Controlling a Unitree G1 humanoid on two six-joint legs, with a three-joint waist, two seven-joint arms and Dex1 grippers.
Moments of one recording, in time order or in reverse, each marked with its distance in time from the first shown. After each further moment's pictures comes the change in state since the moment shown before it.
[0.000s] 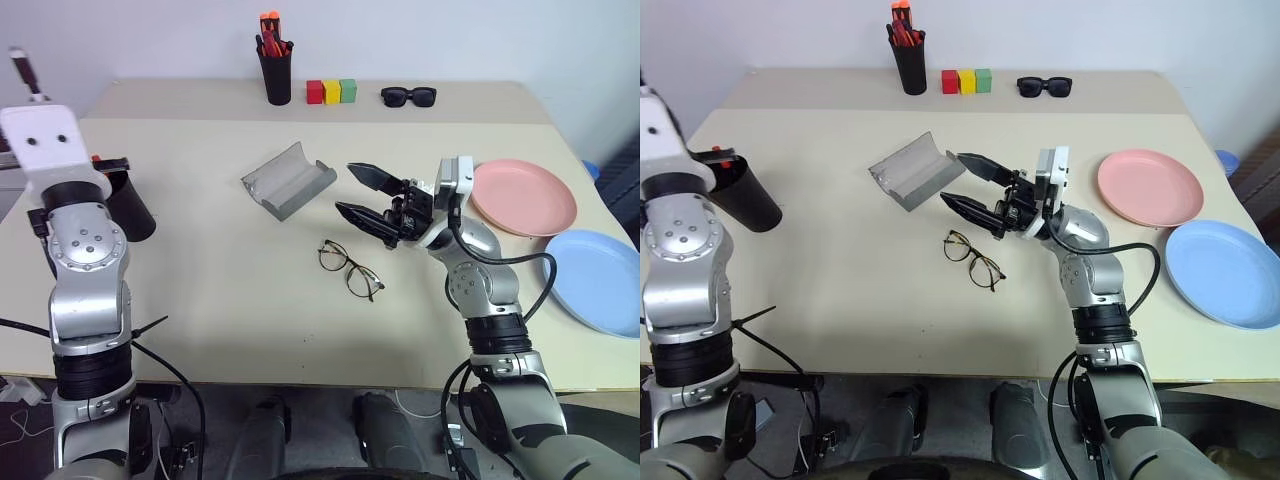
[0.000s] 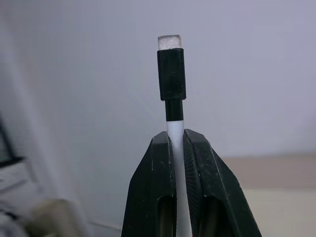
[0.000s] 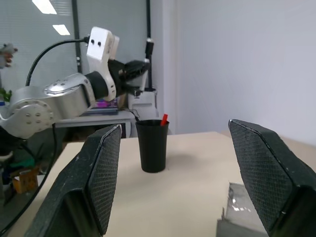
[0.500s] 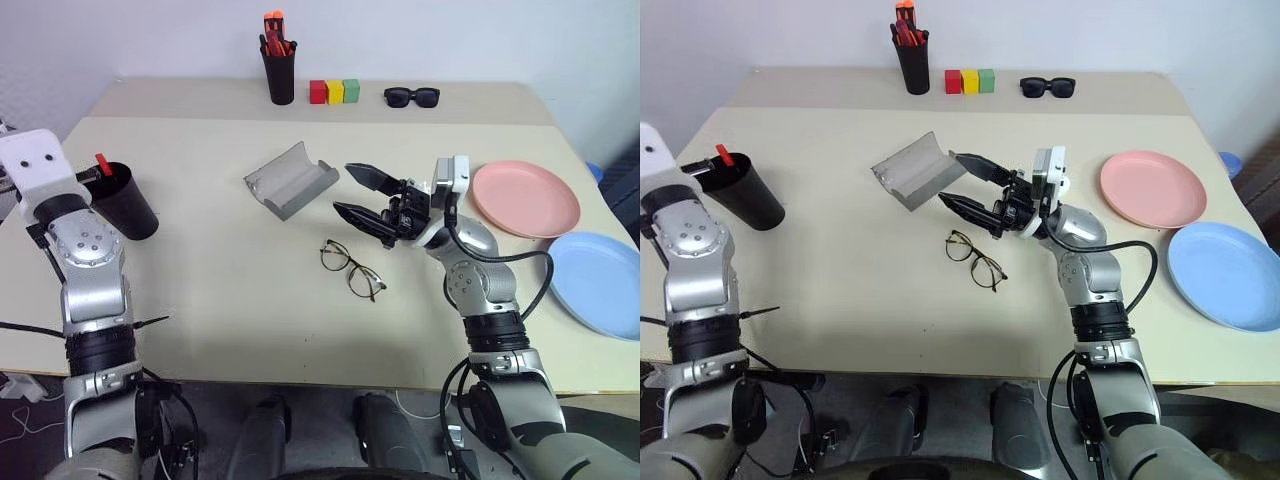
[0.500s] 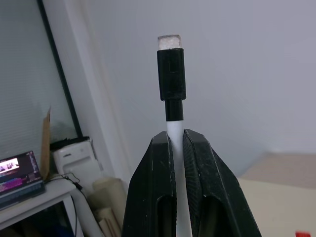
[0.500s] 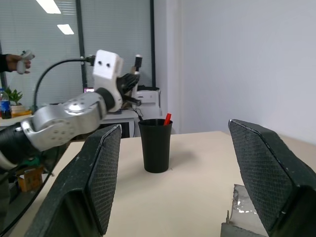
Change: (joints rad) left arm -0.109 -0.031 0.062 0.465 0.091 -0.311 0.136; right arm -0.007 0.001 0.006 0.020 -0.004 -0.007 0.003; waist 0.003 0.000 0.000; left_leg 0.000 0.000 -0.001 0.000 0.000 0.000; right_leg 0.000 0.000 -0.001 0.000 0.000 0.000
